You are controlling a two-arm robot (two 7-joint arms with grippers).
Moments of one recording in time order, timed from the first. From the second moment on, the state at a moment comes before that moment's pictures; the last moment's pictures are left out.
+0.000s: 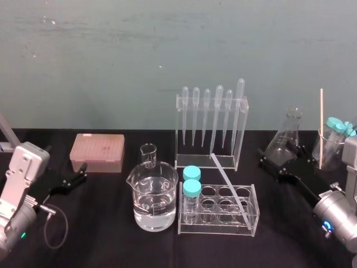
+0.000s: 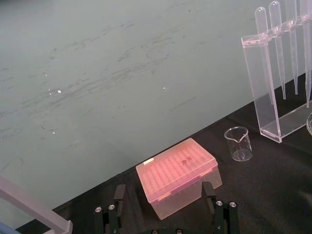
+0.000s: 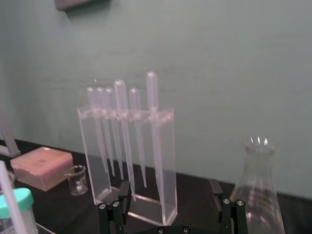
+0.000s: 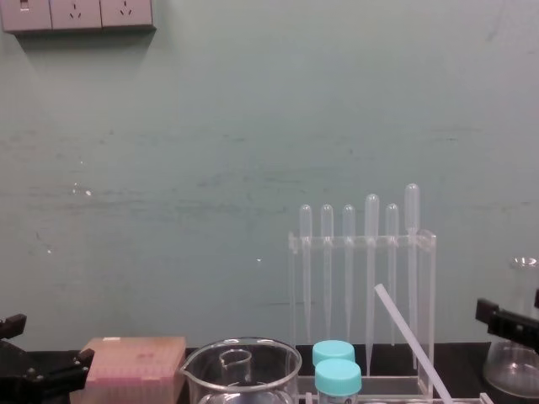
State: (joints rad) left arm -0.20 0.60 0.45 -1.41 -0.25 -0.12 0.03; right arm 0.20 0.35 -0.18 -1.29 0.41 -0.19 0.37
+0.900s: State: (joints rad) left arm -0.20 0.60 0.45 -1.41 -0.25 -0.12 0.03; right arm 0.19 0.35 -0.17 -1.29 0.41 -0.16 0.36
